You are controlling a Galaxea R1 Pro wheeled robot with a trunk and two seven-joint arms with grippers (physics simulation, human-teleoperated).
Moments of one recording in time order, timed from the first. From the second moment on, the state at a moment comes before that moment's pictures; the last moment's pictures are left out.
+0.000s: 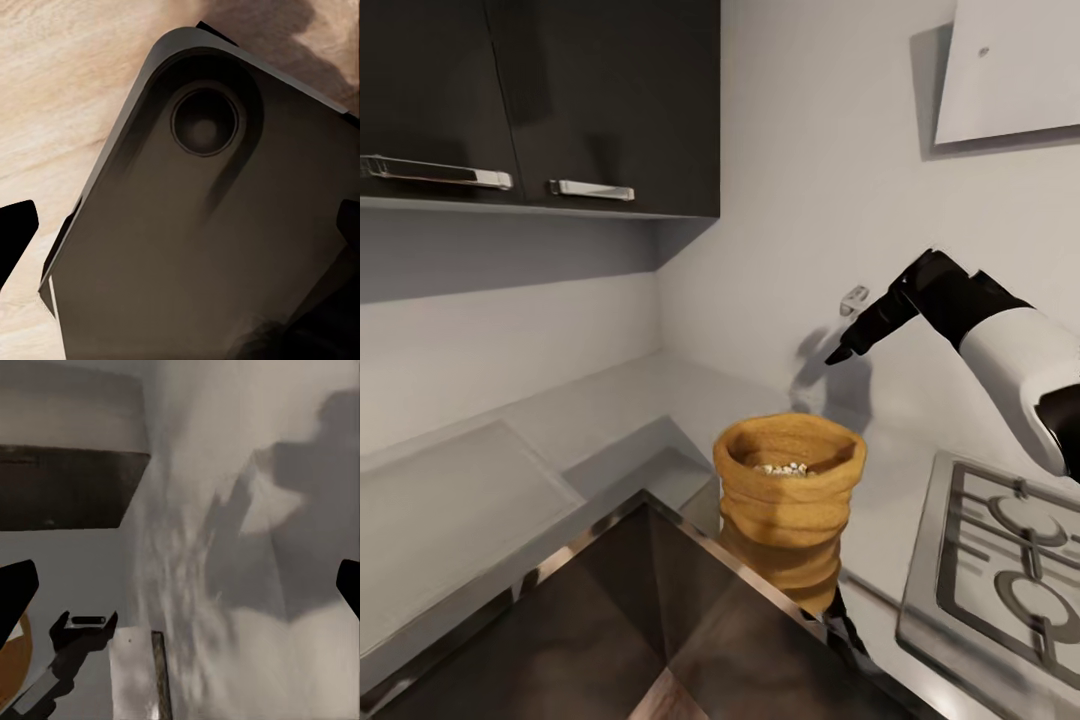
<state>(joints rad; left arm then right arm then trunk) 0.00 0.00 -0.01 -0.04 0.53 -0.05 0.04 -1.67 -0.20 0.56 -0.33 0.41 0.61 1.12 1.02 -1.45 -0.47</state>
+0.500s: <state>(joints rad) 0.00 0.01 -0.01 -0.04 0.53 -0.06 0.04 -1.68 -0.22 0.56 -0.29 0.41 0.62 1.14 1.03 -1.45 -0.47</state>
